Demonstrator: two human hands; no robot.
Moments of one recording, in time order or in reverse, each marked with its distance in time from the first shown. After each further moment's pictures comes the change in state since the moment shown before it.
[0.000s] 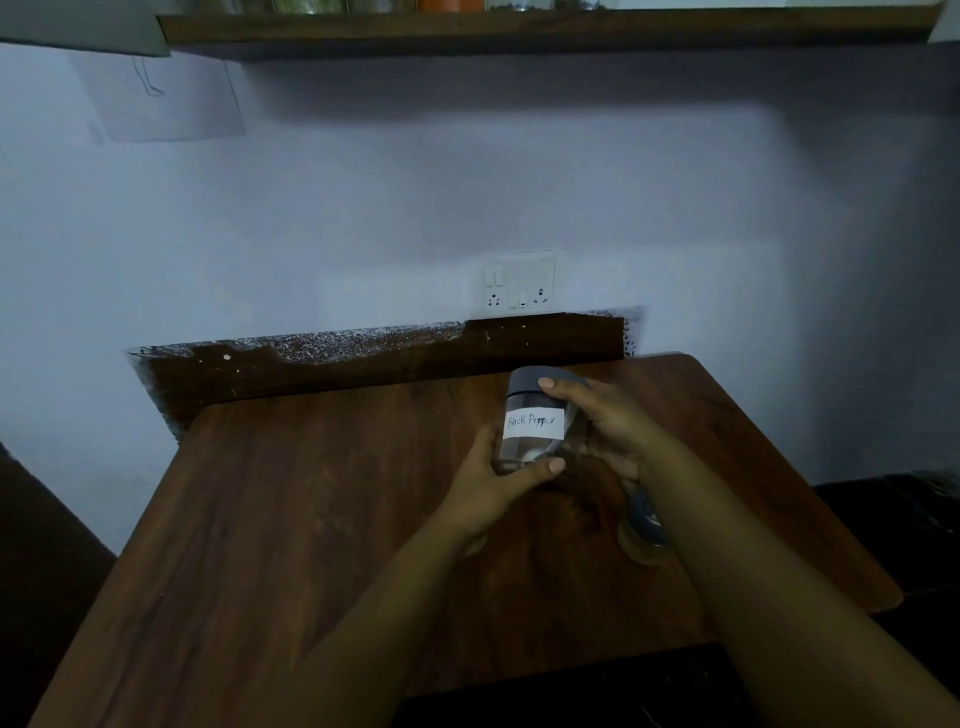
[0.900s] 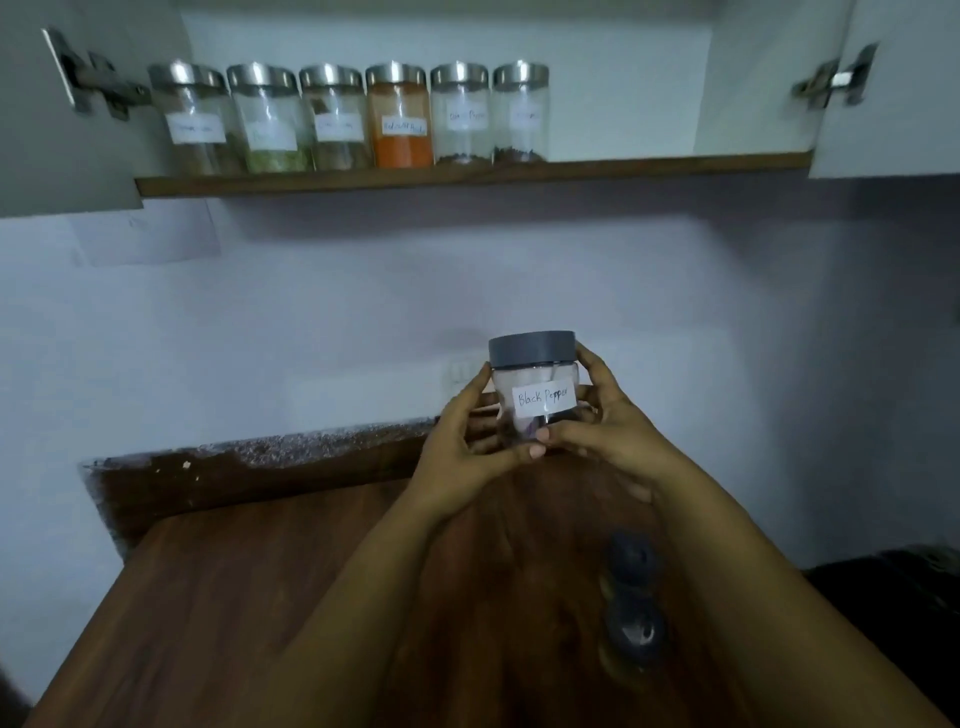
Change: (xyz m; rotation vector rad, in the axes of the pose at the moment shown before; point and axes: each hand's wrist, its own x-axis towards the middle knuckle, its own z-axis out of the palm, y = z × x) left_hand 0.064 0.124 0.028 0.304 -0.023 0.453; right_hand -0.006 -0.099 -0.045 -0.182 0.042 -0.405
